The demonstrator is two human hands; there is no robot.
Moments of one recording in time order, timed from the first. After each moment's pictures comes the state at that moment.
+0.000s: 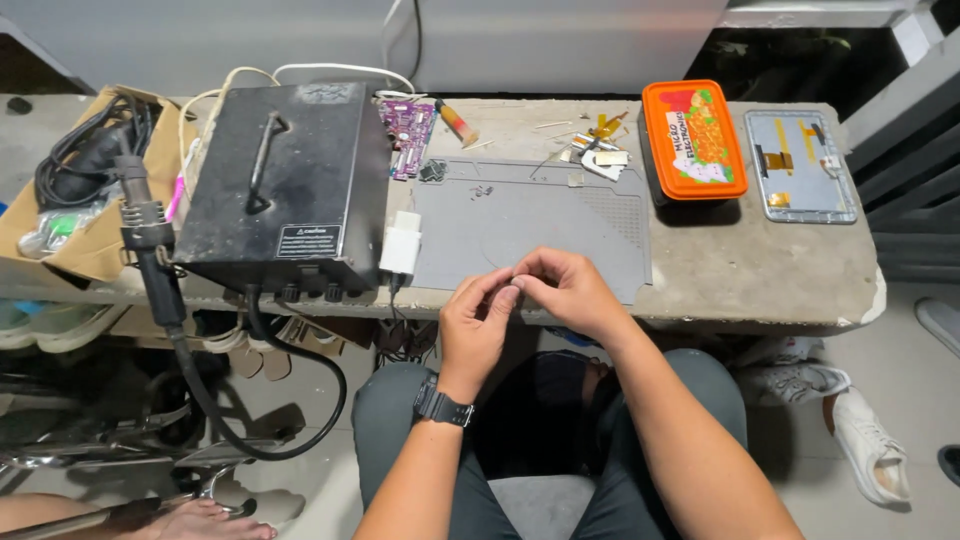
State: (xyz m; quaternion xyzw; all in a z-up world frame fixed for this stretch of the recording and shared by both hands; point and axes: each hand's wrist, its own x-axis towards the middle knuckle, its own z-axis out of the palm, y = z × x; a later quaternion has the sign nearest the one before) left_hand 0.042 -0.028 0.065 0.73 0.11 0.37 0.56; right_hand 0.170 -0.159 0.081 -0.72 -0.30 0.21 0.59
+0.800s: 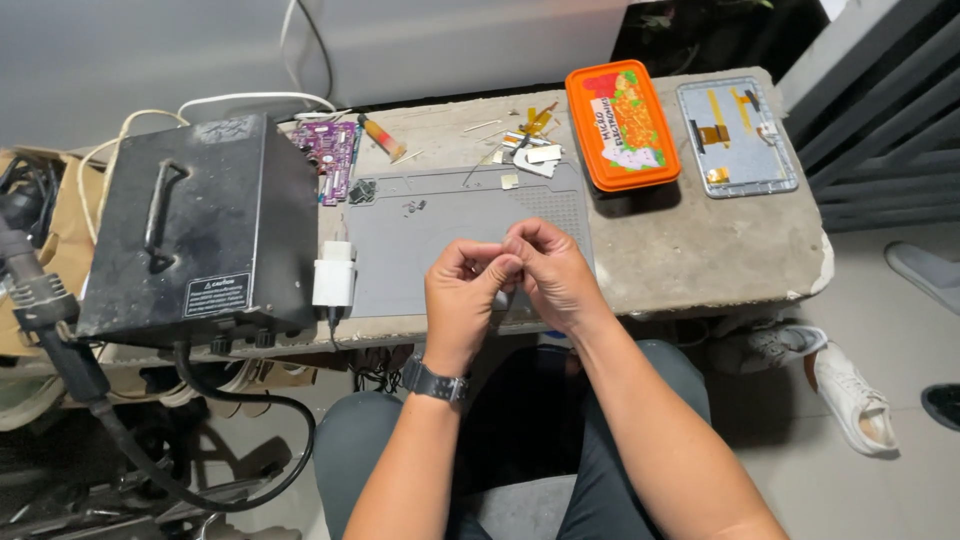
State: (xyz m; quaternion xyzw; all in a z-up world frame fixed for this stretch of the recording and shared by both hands) left_hand 0.129 -0.075 0.092 0.57 0.11 0.25 0.78; right_hand 0.211 -0.179 0.062 -0.45 -0.10 0.21 0.86
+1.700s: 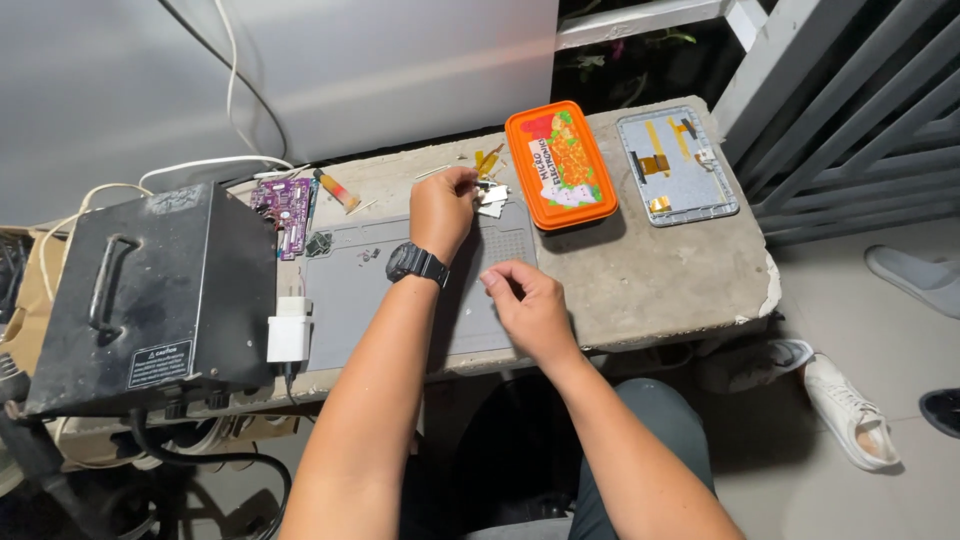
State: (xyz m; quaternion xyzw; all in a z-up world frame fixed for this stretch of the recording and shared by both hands) left_hand 0.358 -0.021 0.048 0.91 0.11 0.22 0.33; right_hand 0.226 -0.224 0.079 -0.73 -0.14 -0.02 0.66
